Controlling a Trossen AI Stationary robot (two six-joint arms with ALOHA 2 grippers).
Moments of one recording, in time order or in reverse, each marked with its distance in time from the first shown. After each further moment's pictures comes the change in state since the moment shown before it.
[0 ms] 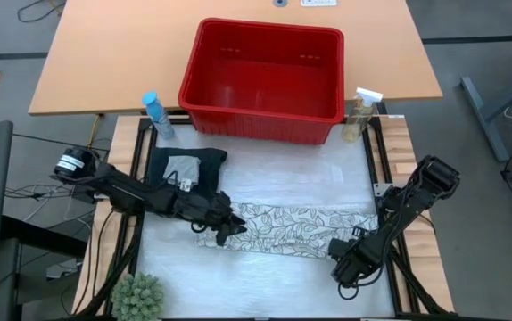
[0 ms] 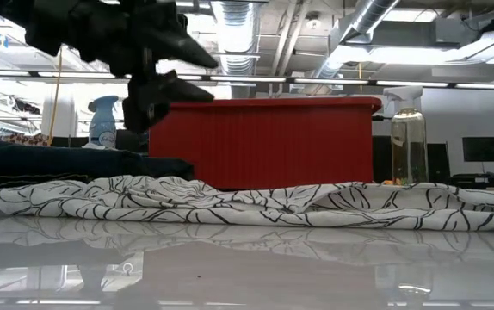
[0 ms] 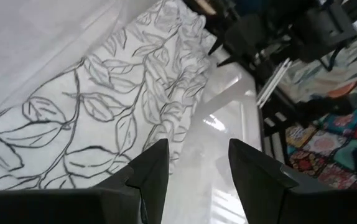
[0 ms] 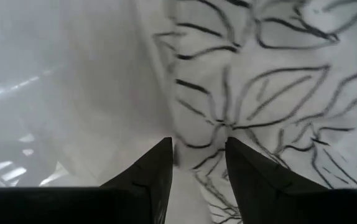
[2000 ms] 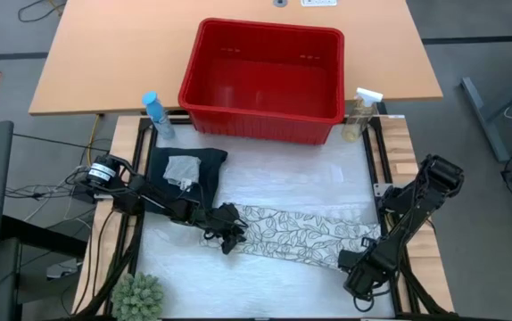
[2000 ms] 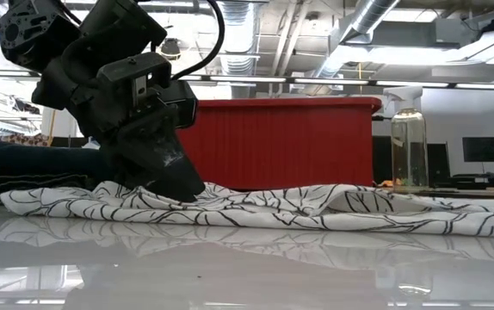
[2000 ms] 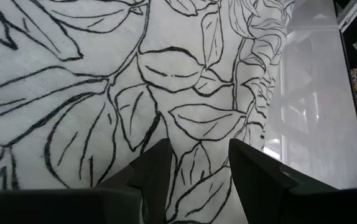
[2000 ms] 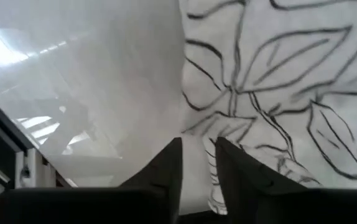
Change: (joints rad) left arm 0.011 0.350 0.003 -0.026 0.098 0.030; right arm 0.106 -0.036 0.020 0.033 -0.140 0.081
